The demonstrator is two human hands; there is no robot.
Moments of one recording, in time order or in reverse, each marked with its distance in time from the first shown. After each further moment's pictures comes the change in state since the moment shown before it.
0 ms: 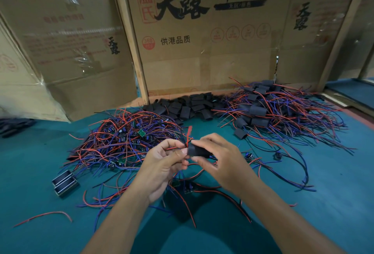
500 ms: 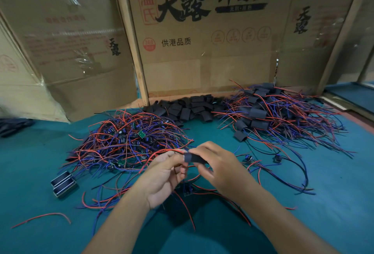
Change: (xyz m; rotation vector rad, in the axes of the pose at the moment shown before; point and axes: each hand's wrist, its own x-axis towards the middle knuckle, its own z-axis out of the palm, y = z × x) left_hand 0.001 -0.004 0.004 -0.094 0.015 -0.214; right_hand -0.003 0.003 0.007 -0.092 -0.115 -0.034
